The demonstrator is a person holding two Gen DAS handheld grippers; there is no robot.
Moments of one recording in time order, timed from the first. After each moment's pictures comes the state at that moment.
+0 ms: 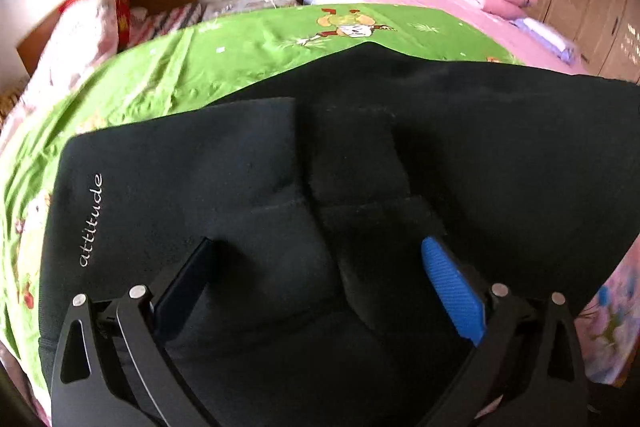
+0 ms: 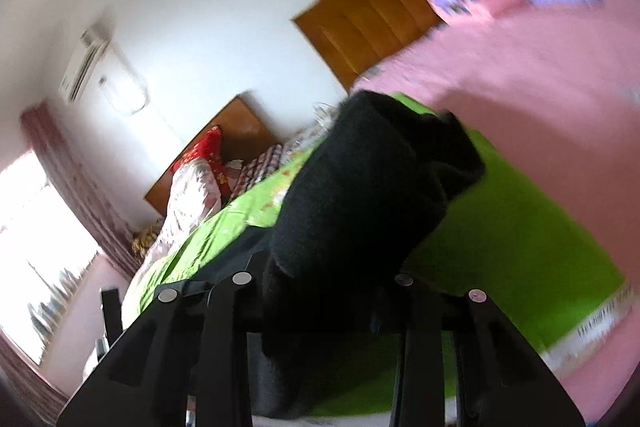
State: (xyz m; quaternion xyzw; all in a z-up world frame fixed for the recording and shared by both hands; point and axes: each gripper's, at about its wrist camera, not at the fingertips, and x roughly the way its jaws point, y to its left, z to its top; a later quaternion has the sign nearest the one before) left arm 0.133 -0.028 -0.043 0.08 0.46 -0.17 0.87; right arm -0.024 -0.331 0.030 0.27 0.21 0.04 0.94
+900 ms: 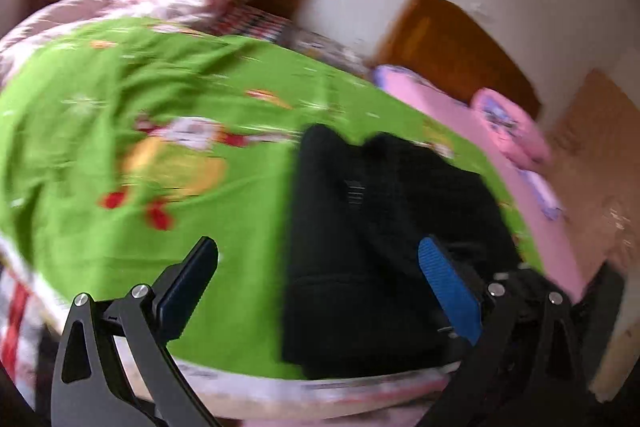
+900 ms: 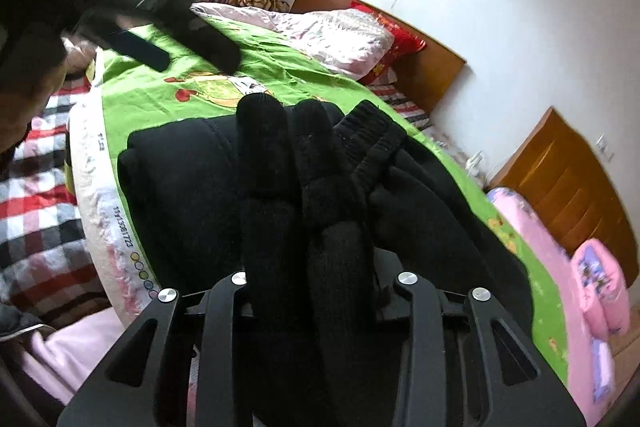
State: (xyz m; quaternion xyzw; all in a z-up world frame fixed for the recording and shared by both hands) left arm 0.086 0.197 0.006 -0.17 0.39 -0.13 0.90; right arm 0.049 0.076 -0.029 -0.31 0.25 0.19 0.90
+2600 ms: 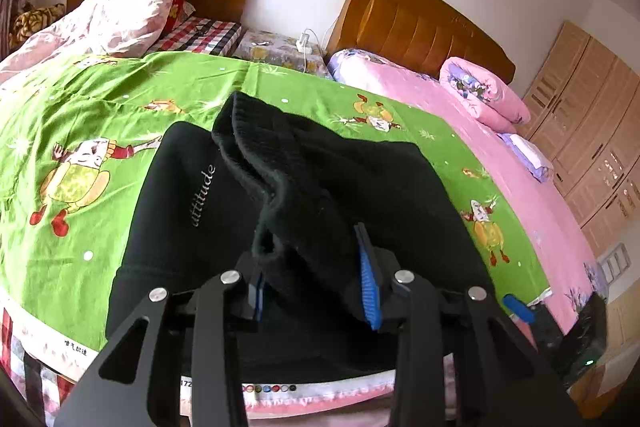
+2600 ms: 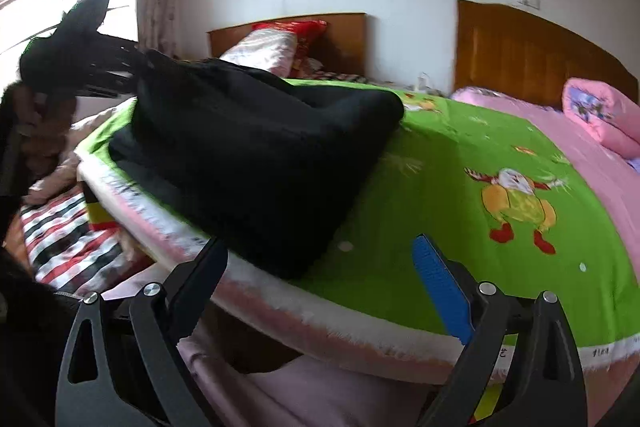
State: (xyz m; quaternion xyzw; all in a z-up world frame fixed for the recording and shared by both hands) left arm 0.074 0.076 0.024 -0.11 0.38 -0.16 0.91; right arm -0.020 -0.146 -0.055 -0.04 0.28 0.14 0.95
